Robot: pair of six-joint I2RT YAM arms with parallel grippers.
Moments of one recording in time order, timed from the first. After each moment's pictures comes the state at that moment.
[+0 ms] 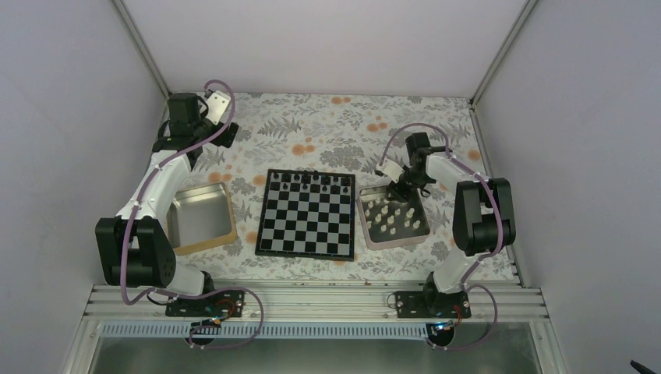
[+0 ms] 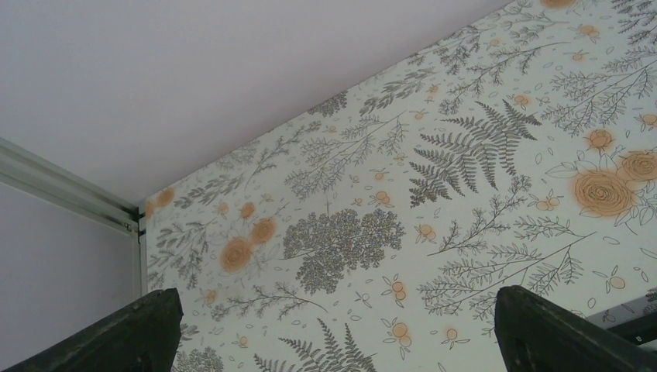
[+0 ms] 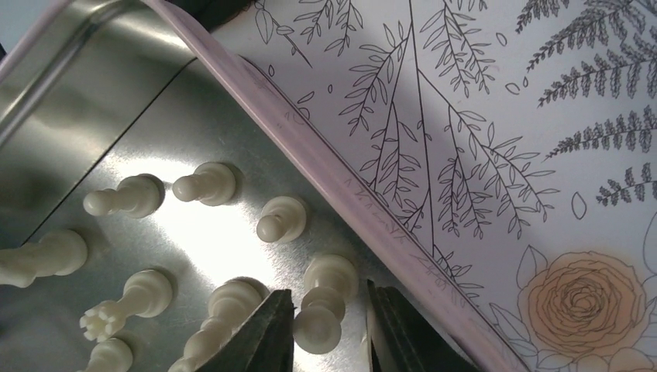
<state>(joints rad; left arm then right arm) 0.00 1.45 1.17 -0.28 0.11 0.43 0.14 1.73 1.10 -0.78 -0.33 -0.83</state>
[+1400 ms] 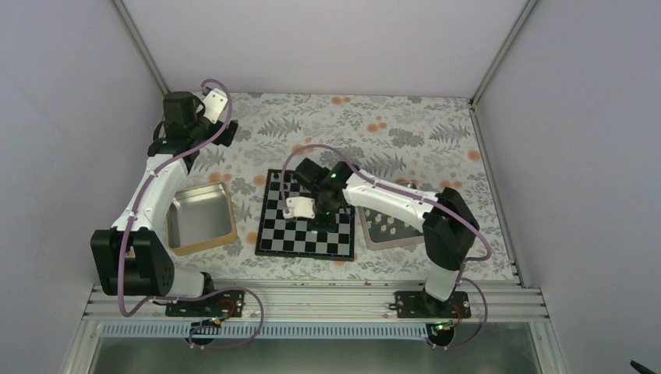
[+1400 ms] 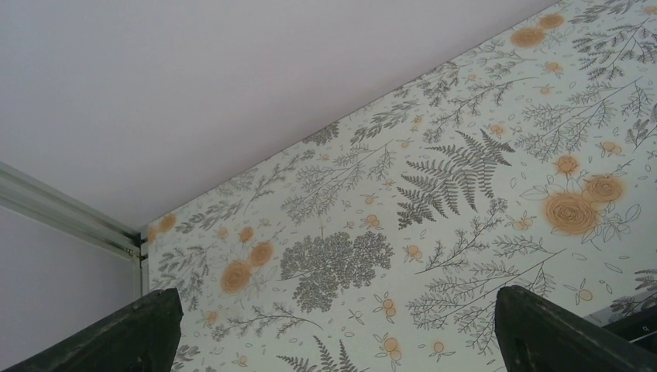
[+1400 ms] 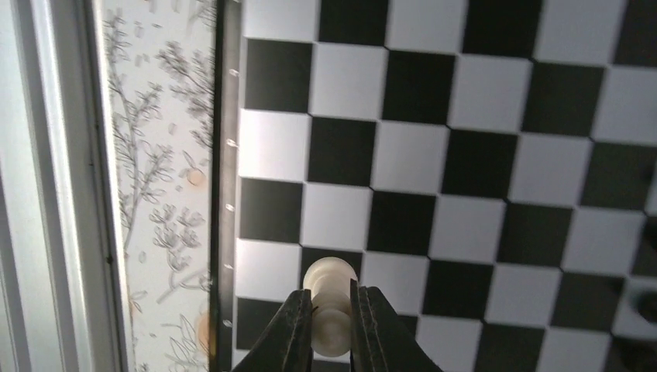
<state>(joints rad) 0.00 1.39 1.17 -0.29 0.16 0.43 0.94 1.78 1.42 -0.99 -0.19 -0.63</state>
